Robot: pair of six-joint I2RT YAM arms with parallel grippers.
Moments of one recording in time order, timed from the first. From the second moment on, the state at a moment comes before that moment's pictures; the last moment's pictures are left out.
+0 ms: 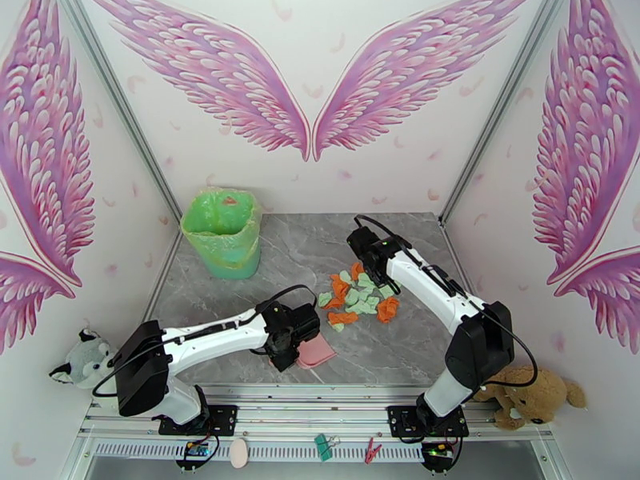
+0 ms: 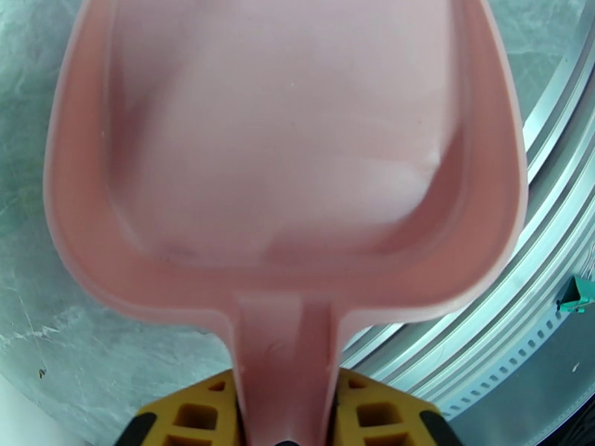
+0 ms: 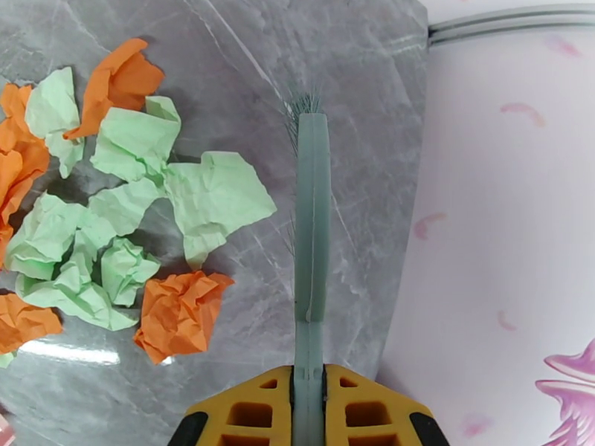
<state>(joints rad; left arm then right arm) -1.04 1.56 1.11 -1.11 -0.04 -0.11 0.46 1.66 1.48 -1.18 0.68 0.09</state>
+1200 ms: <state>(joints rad) -0.94 1.77 1.16 -0.91 -0.05 0.02 0.45 1.66 1.41 -1.11 0.63 0.08</state>
